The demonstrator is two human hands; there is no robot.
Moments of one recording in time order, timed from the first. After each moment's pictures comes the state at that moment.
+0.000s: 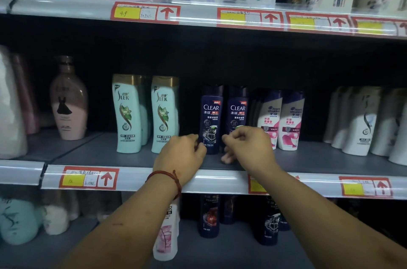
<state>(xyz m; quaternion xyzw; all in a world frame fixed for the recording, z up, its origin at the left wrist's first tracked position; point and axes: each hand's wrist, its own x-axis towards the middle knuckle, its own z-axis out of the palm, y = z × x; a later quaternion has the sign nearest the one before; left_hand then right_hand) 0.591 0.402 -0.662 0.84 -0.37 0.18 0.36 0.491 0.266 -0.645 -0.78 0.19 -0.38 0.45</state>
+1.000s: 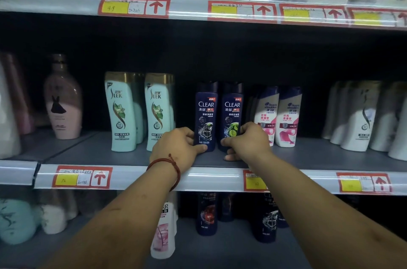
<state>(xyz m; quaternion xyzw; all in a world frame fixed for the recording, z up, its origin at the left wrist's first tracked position) 0.605 0.389 -0.657 0.85 -0.32 0.10 0.41 0.496 0.255 -0.633 -0.74 0.28 -0.33 0.52</state>
